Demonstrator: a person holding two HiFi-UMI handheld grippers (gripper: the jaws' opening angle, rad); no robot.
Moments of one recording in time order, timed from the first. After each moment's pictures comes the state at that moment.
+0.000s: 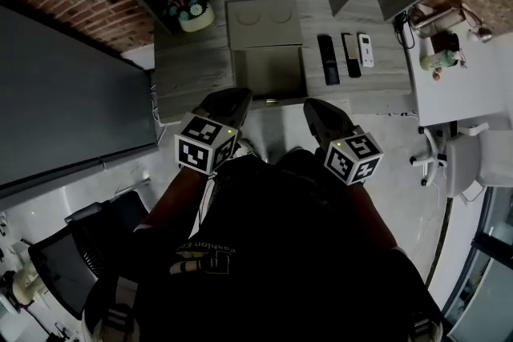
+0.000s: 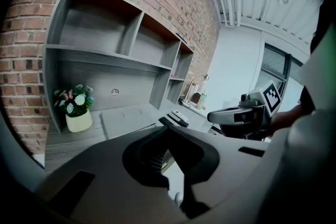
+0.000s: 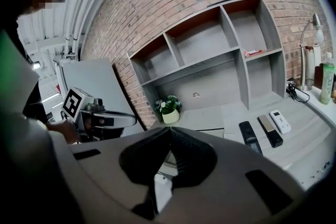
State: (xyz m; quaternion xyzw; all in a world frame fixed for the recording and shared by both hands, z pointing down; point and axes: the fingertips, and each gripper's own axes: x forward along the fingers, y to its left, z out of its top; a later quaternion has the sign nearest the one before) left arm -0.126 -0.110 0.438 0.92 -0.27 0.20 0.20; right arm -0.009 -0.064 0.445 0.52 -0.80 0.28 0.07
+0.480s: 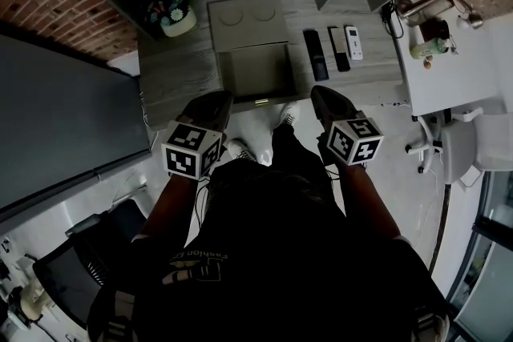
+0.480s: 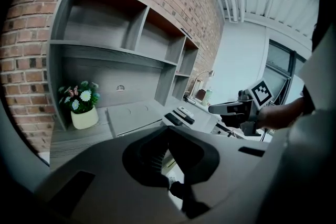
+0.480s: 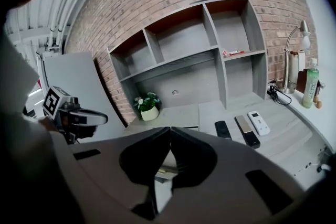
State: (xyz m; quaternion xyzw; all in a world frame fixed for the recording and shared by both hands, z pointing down) left arm -0.134 -0.120 0.455 0.91 -0.28 0.22 0.20; right arm 0.059 -0.083 0.474 0.59 -0.75 0.28 0.10
